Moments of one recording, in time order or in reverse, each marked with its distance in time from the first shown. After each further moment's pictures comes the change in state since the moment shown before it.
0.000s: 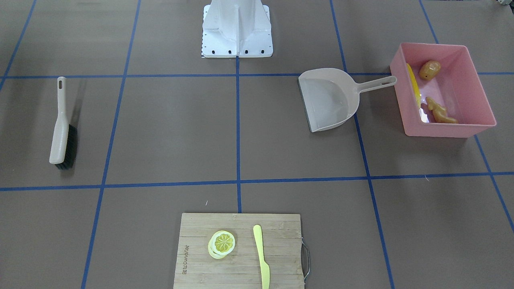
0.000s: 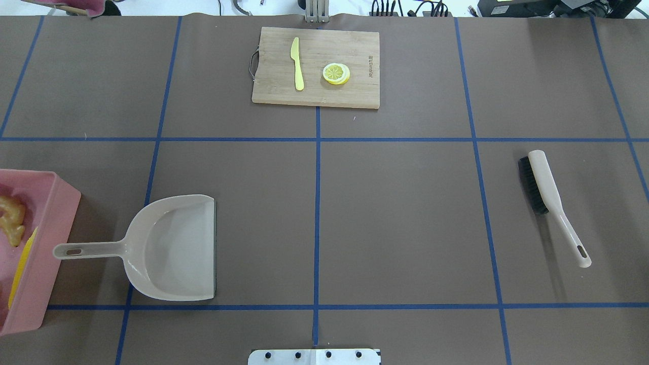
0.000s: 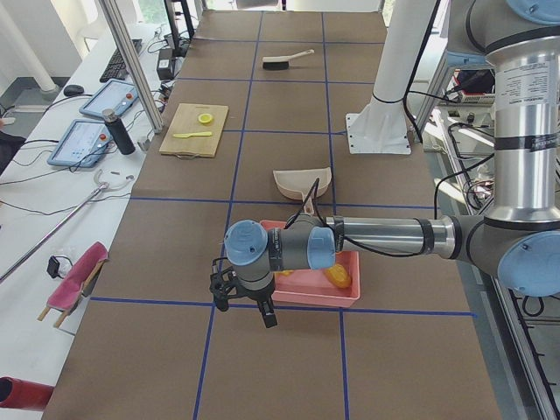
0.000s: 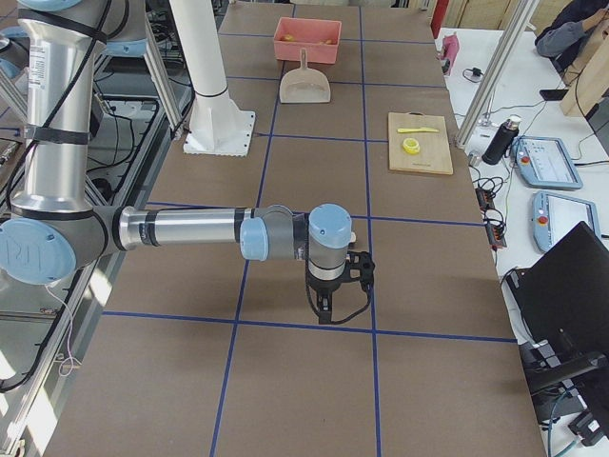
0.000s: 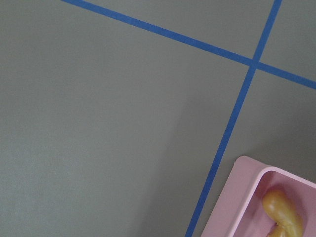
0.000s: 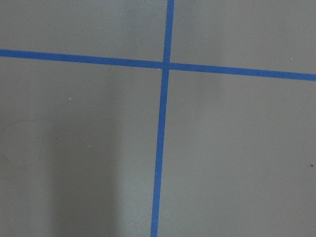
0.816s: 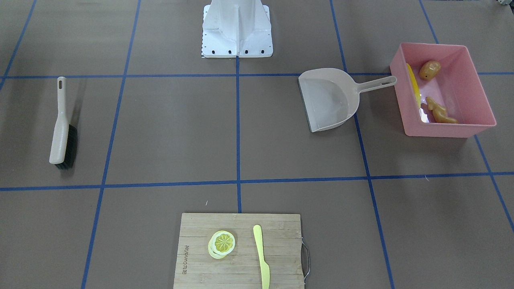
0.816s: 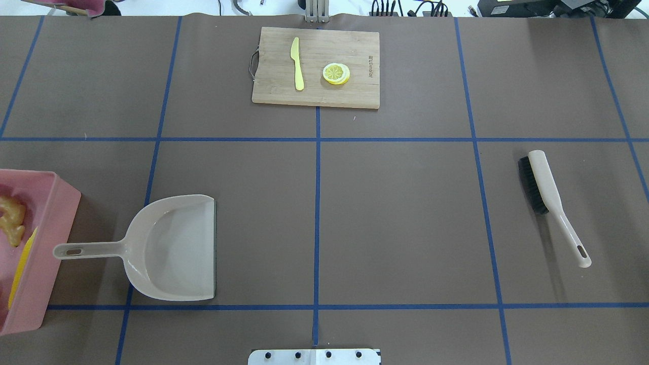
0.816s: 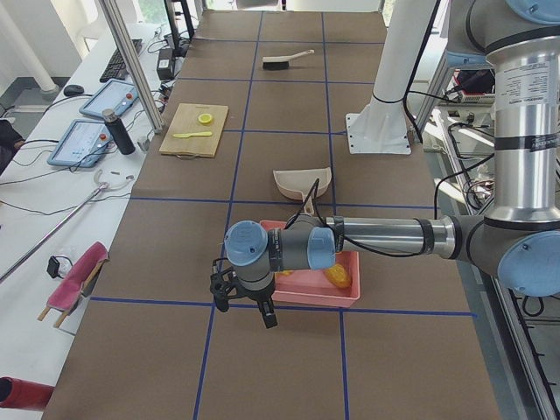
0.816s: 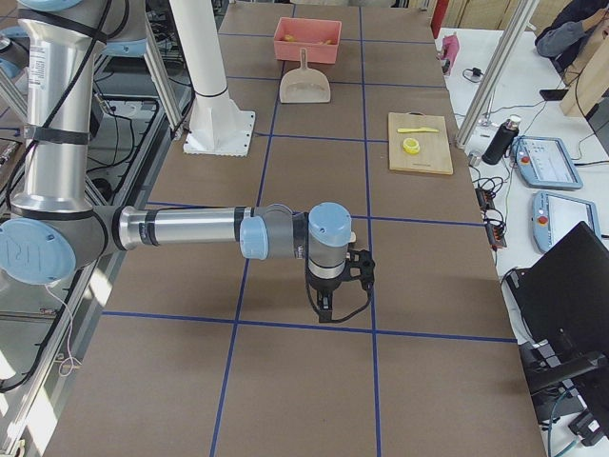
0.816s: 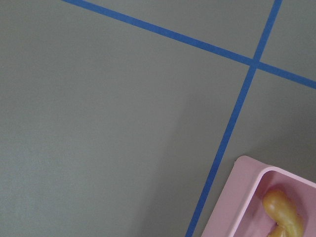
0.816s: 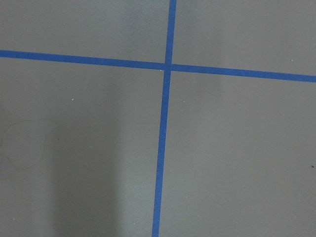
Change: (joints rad) left arm 0.000 0.000 0.001 0.000 0.000 0.000; right arm 0.000 -0.001 0.006 -0.001 0.001 0.000
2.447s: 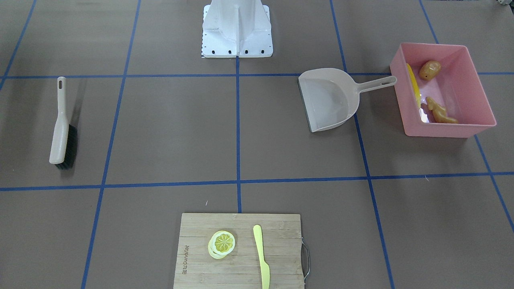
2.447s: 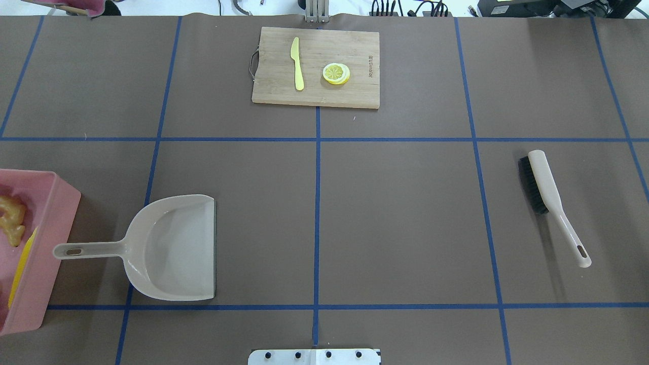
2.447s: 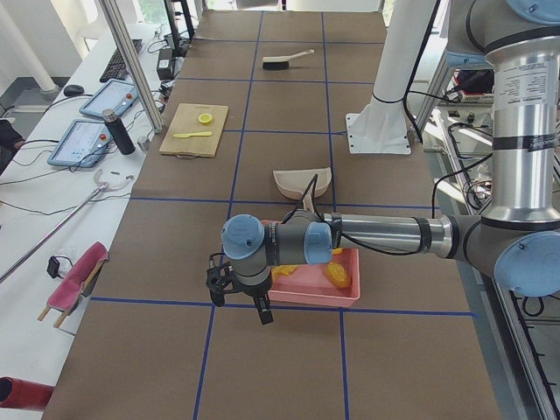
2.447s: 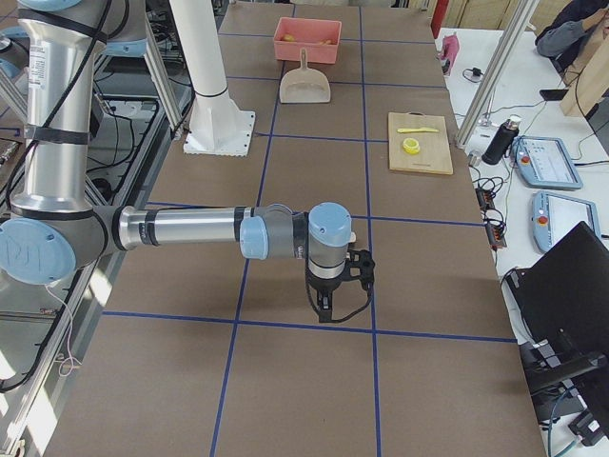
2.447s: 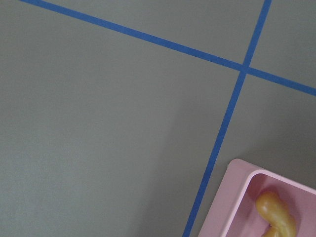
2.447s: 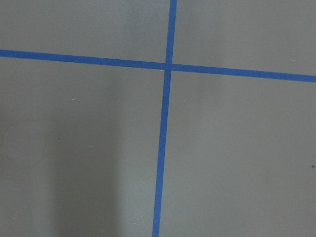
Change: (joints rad) left arm -0.001 -0.014 -0.005 0.007 0.010 0.005; right arm 0.000 0.000 0.000 0.000 0.001 -0.001
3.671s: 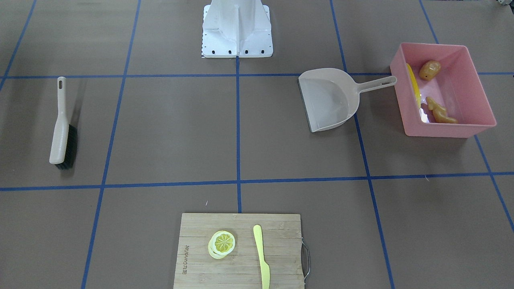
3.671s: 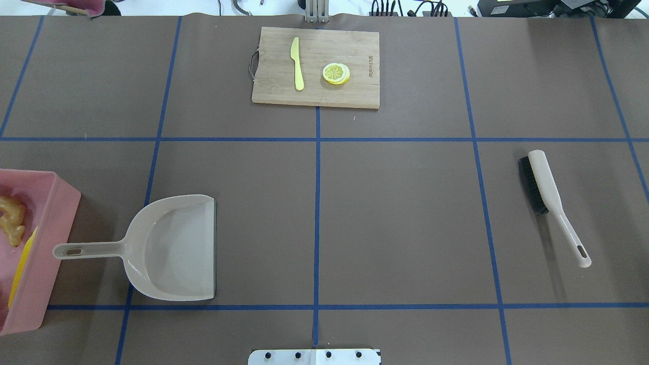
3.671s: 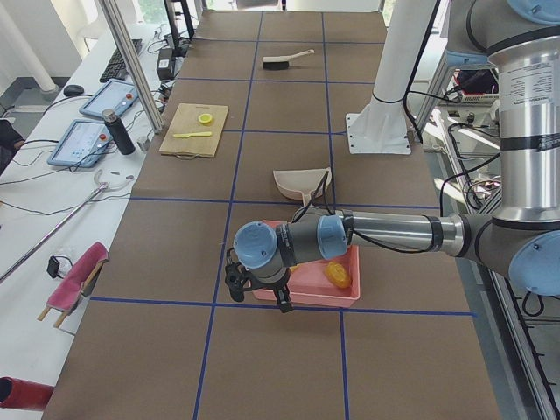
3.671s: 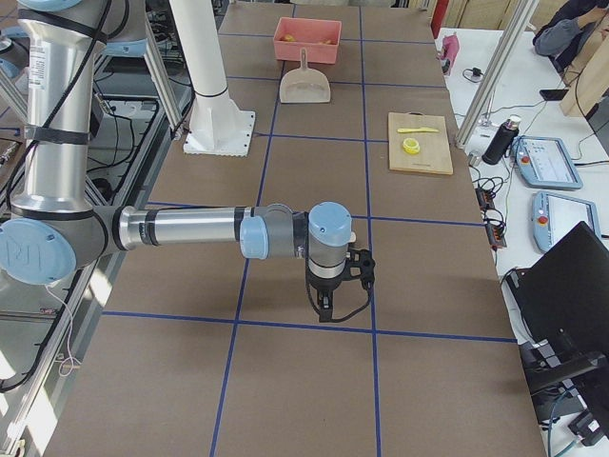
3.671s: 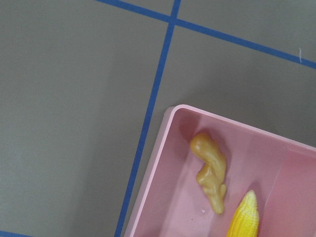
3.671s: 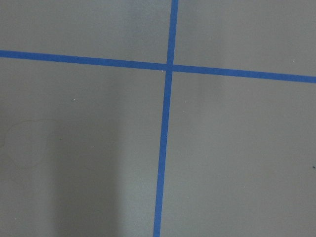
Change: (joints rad) left arm -0.009 0.042 -0.032 0.152 -0.165 0.146; right arm 0.000 0.001 0.001 0.000 0.002 0.000
